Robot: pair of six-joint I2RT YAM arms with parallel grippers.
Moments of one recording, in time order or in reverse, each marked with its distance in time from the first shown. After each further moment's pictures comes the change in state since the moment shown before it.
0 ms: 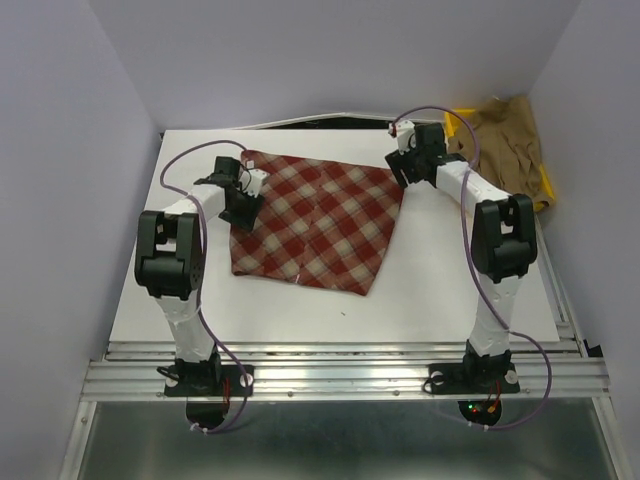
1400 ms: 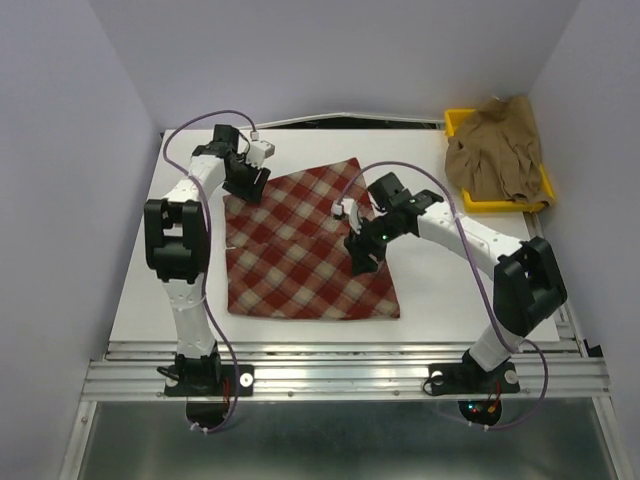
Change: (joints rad) left arm 0.023 0.224 0.479 -0.244 0.130 0.077; right arm 0.413 -0.415 -0.418 -0.515 -0.695 -0.129
